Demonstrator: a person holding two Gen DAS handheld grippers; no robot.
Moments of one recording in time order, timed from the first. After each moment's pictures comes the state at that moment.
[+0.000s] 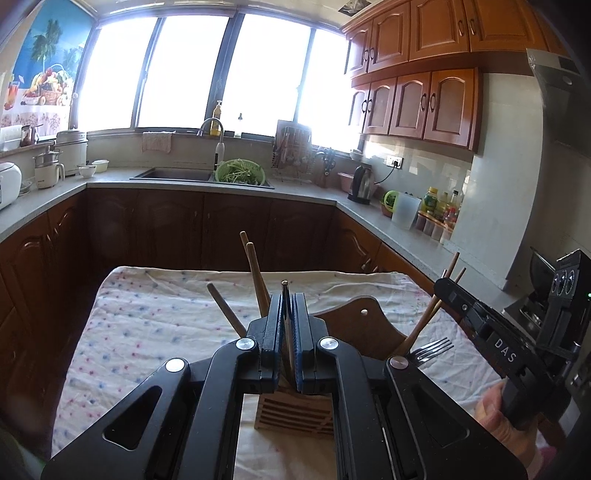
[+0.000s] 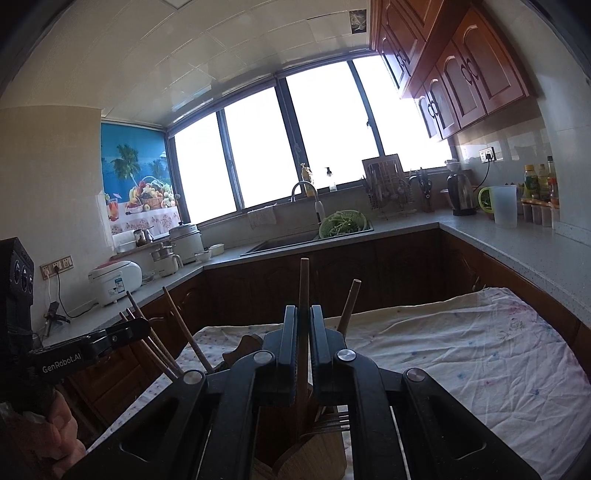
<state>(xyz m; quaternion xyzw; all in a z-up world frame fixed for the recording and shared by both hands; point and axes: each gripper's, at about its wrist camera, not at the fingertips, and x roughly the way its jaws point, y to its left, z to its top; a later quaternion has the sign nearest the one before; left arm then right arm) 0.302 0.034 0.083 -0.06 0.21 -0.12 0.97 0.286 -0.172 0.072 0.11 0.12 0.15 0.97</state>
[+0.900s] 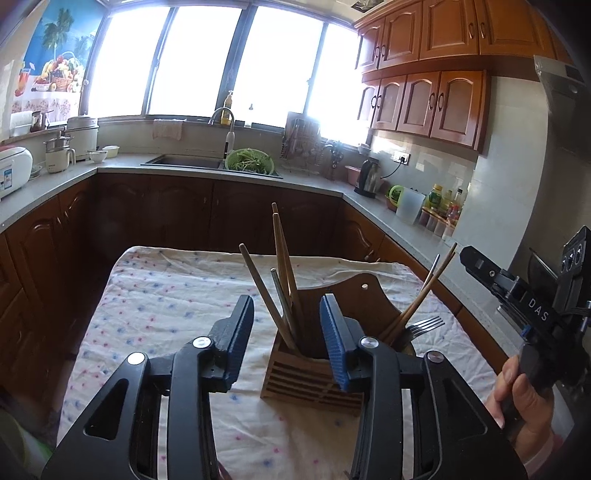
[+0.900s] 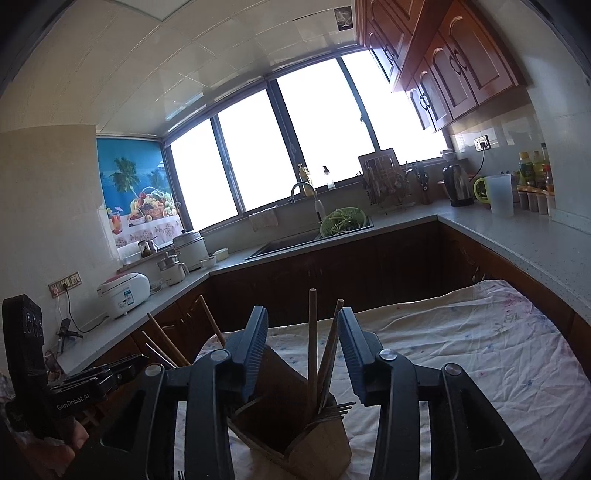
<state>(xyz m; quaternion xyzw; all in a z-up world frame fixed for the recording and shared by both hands) 0.267 0.049 0.081 -0.08 0.23 -0.11 0.96 0.264 -0.194 0.091 0.14 0.13 0.16 0.97</state>
